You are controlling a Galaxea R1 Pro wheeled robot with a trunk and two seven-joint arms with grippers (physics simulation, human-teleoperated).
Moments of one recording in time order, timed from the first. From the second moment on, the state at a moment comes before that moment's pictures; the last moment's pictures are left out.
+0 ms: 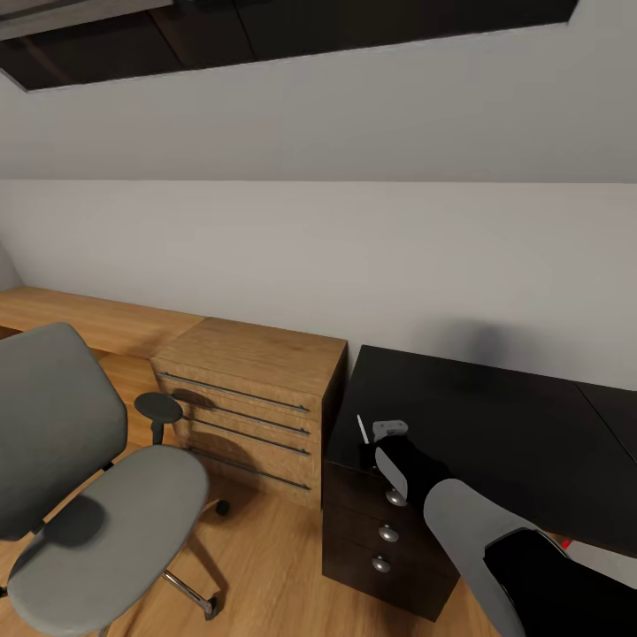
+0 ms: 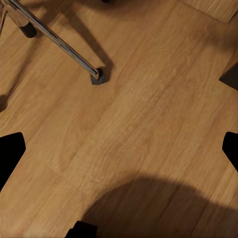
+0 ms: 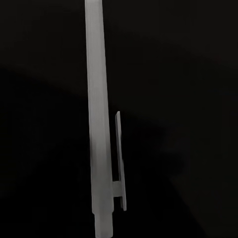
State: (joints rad) left arm -0.02 -0.03 -0.31 -0.69 0.39 -0.15 0.38; right arm -0.93 0.13 0.32 -0.30 -0.29 0.43 -0.19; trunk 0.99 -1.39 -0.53
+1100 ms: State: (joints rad) left arm -0.02 -0.03 -0.31 -0.69 0.39 -0.15 0.38; right arm -0.93 0.13 0.32 -0.31 -0.29 0.46 -0.19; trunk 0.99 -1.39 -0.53
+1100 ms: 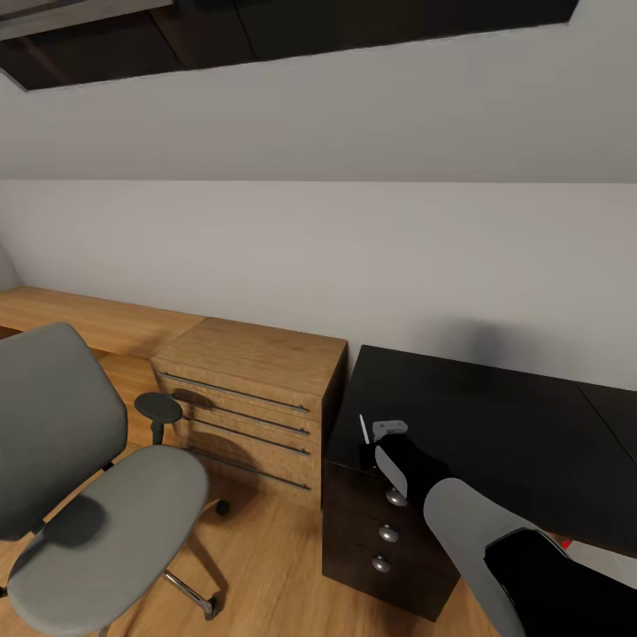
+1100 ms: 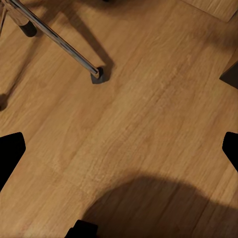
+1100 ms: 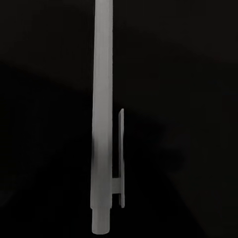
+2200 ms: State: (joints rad) left arm -0.02 -0.03 -0.31 -0.69 0.39 -0.15 0.38; right arm -0.90 0.09 0.31 -0.52 -0.29 0.49 -0.20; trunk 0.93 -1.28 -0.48
